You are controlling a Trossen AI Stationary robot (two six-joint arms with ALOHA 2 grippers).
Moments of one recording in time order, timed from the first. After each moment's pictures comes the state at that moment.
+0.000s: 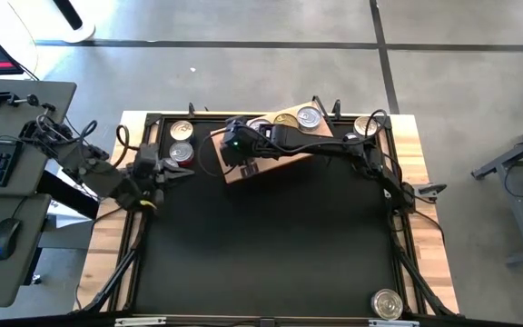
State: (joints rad) left arm -0.59 0.90 1.21 -0.69 -0.82 -0.55; right arm -0.13 2.25 2.28 -0.82 0.31 -0.72
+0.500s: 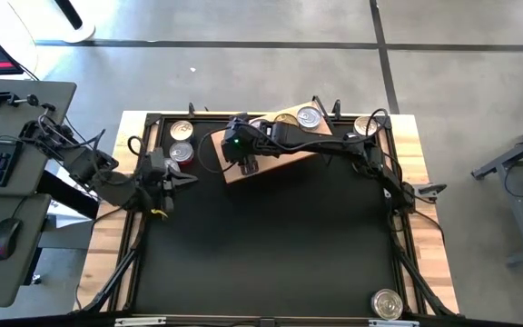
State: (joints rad) left arm -0.59 0.96 1.21 -0.76 -0.82 -0.58; right arm -0.13 2.25 2.28 -0.85 0.30 -0.70
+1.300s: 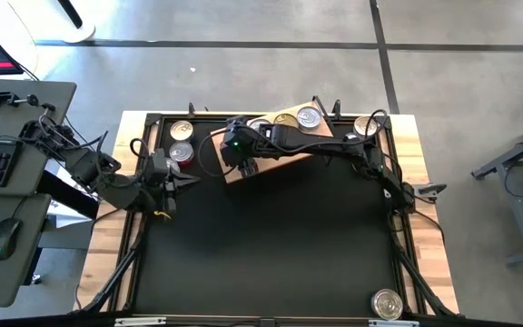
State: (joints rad) left arm -0.59 0.97 1.21 -0.77 -0.83 -0.59; right arm -0.12 2.25 2.28 -0.83 0.31 -0.74
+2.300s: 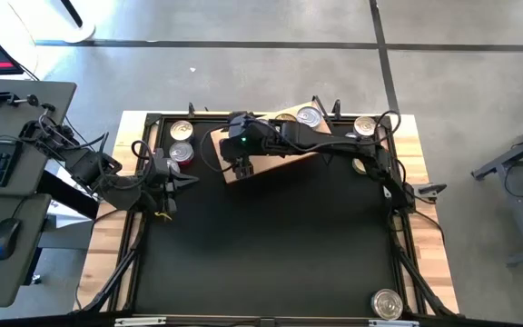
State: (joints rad) left arm -0.59 0.97 1.21 -0.83 -0.83 -0.60; right arm -0.10 2.18 2.35 -0.83 0.24 -0.53
